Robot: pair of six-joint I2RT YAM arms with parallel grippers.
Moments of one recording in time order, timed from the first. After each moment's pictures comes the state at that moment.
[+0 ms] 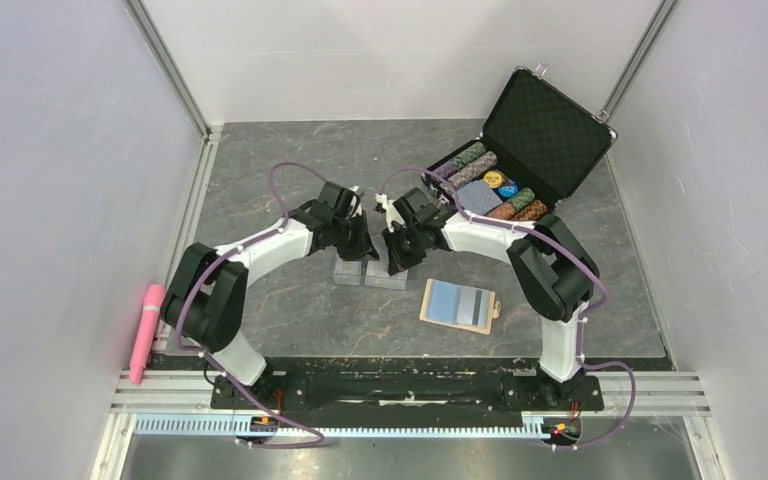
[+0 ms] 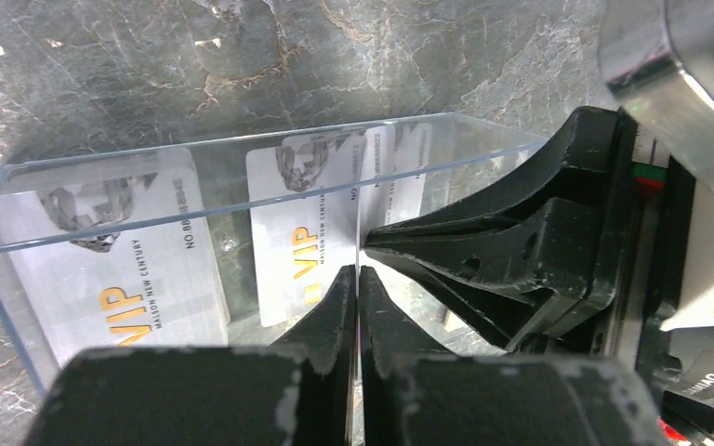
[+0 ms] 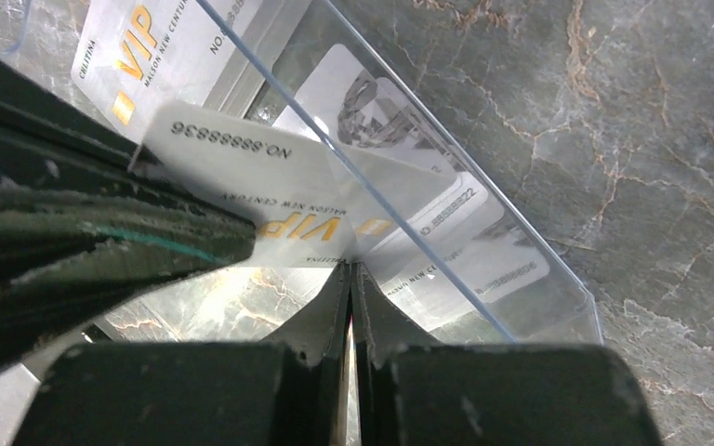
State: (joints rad) left arm -0.51 1.63 1.00 -0.33 0.29 -0.62; right arm 0.70 1.94 1.26 -0.36 -0.32 0.24
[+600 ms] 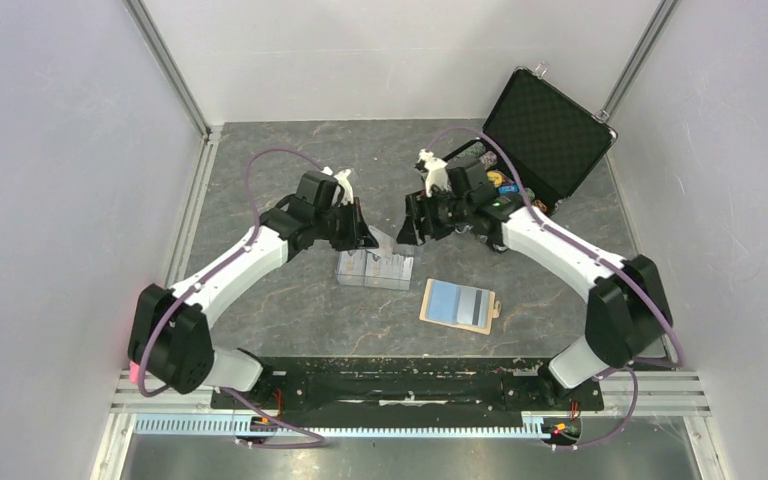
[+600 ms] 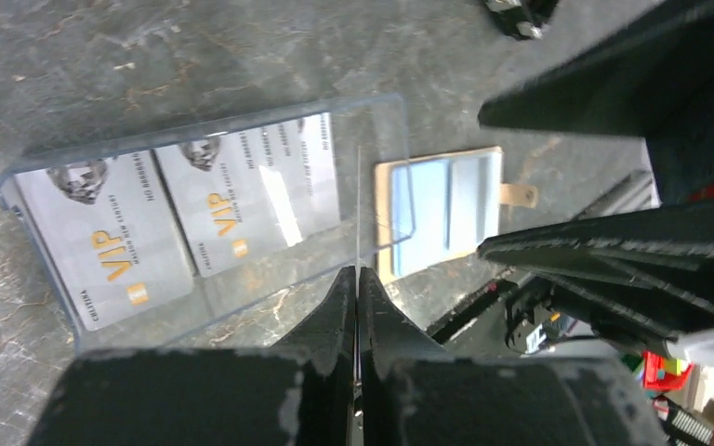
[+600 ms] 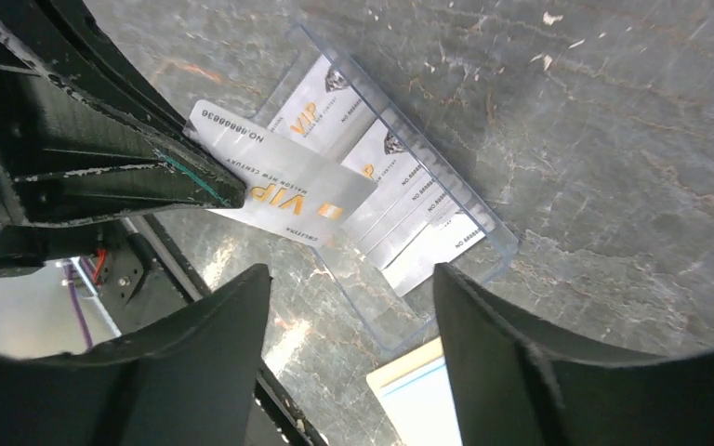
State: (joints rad) left arm -0.51 1.41 1.02 -0.41 0.33 -0.56; right arm 0.58 1.58 1.18 -0.35 -0.42 0.24
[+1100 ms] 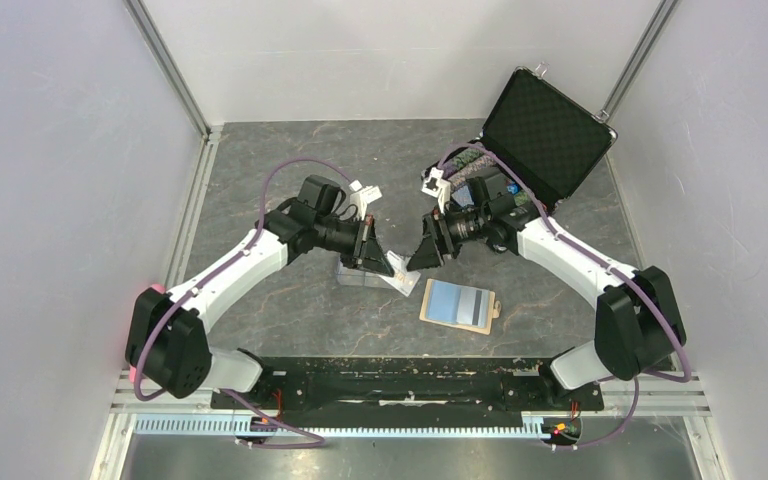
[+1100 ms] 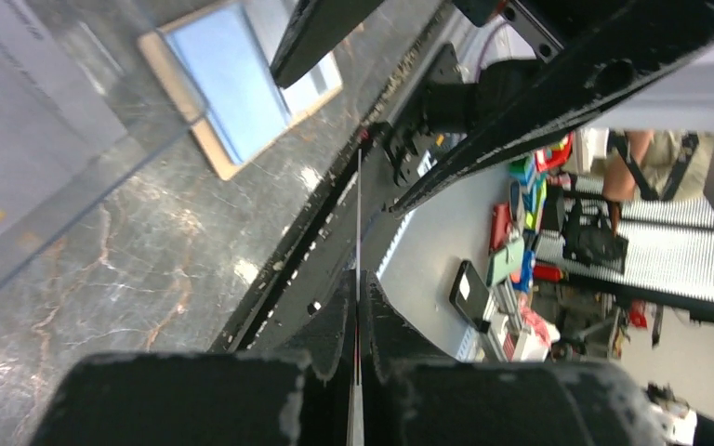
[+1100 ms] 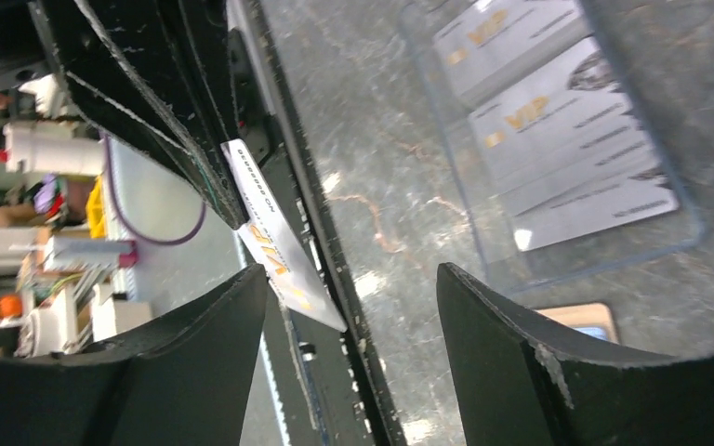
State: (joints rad) left arm -0.52 1.37 1.03 -0.48 0.82 -0.43; right arm 0.47 1.48 1.05 -0.35 -0.90 0.12
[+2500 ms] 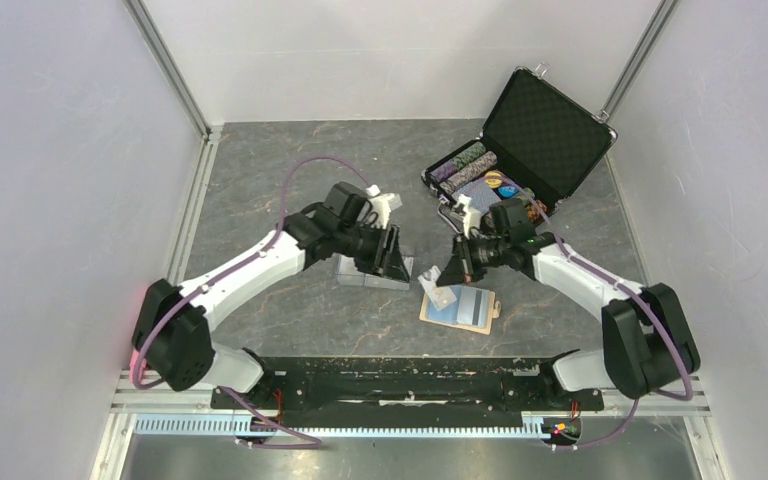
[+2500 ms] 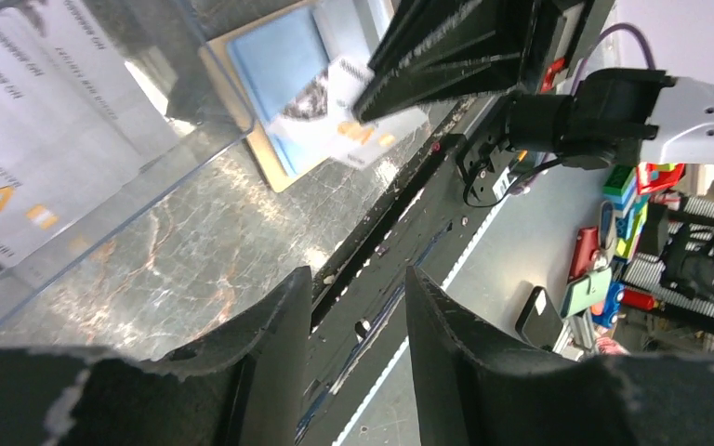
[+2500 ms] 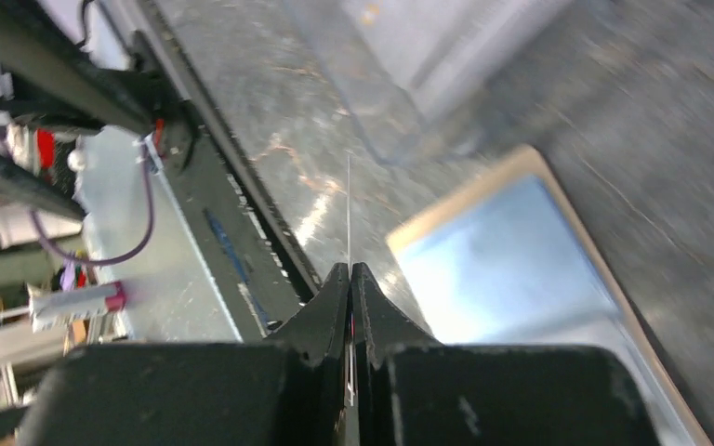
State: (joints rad) left arm -0.65 1.39 1.06 -0.50 0.60 -0.42; right arm 0.40 1.40 0.78 -0.28 -0.86 0.18
